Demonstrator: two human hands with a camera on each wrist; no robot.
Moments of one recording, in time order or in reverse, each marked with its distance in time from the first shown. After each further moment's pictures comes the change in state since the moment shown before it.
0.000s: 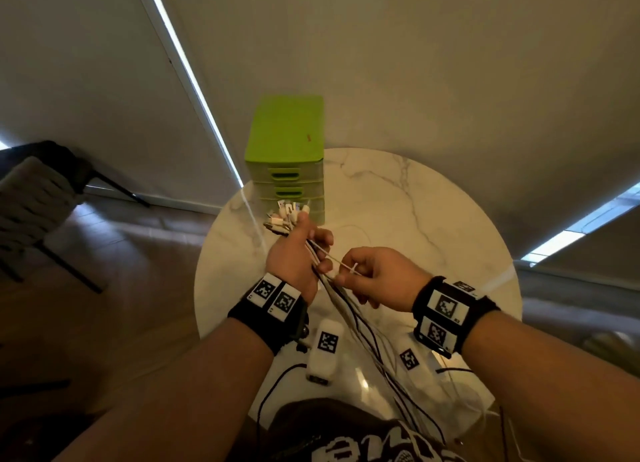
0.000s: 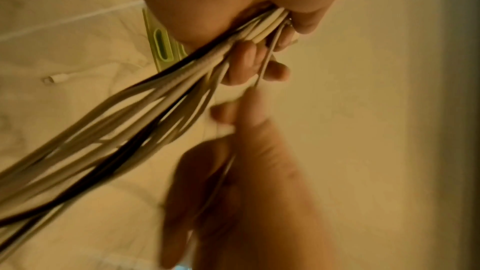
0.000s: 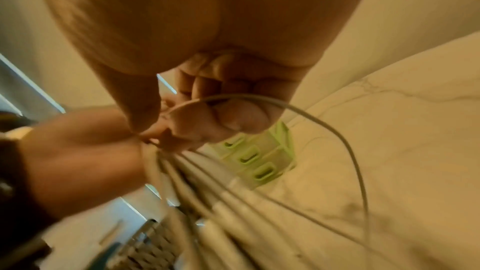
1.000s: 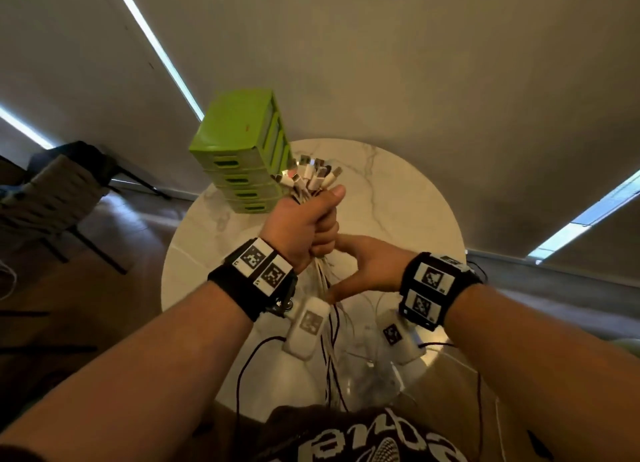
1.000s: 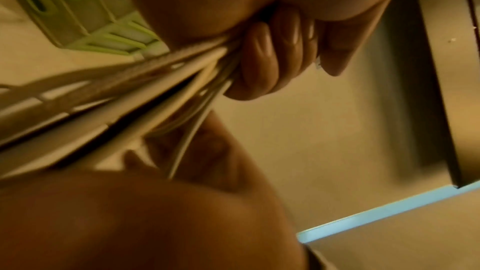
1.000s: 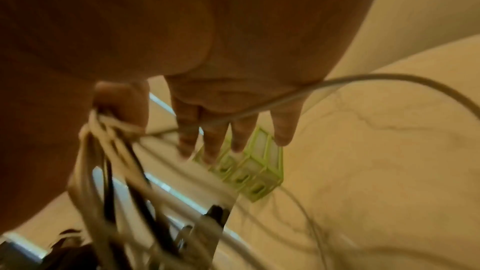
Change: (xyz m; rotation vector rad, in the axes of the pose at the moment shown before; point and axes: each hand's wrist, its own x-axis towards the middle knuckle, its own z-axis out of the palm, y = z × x) left_hand -0.071 -0.053 0.161 0.252 -0.408 0.120; right_hand -0.066 0.109 -0.103 0.002 -0.255 -0.231
